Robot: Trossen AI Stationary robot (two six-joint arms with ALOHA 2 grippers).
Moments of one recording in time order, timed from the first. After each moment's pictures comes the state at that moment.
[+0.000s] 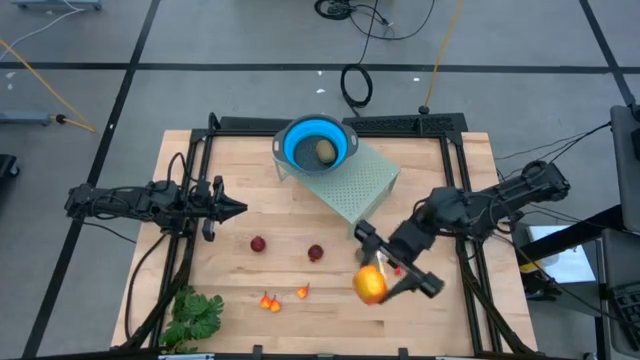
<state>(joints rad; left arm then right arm) -0.11 0.23 0.27 -0.09 -0.11 -0.29 0.36 1.35 1.27 0.33 -0.53 0.20</state>
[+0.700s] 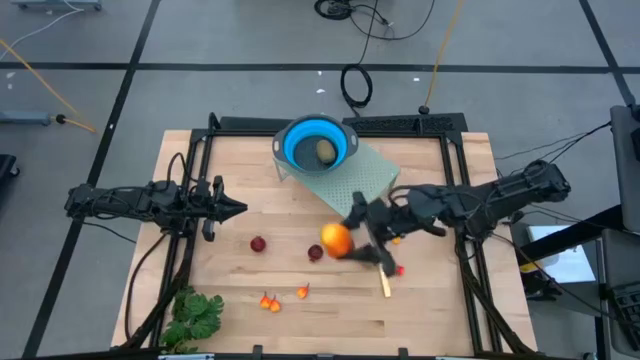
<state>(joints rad) -0.11 0.23 0.27 -0.09 -0.11 -0.29 0.27 1.35 1.27 0.02 -0.05 0.26</state>
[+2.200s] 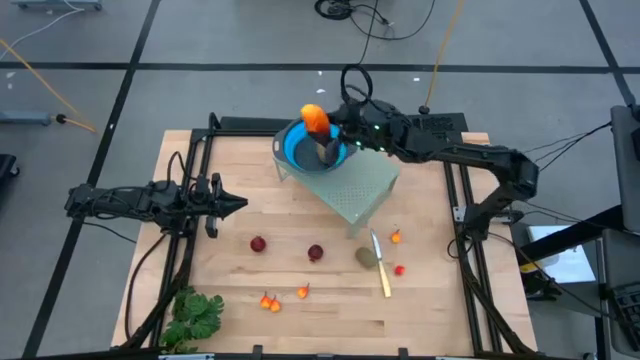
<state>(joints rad) -0.11 0.23 0.27 -0.09 -0.20 -0.29 -0.34 1.61 1.41 0.07 -0.01 0.07</state>
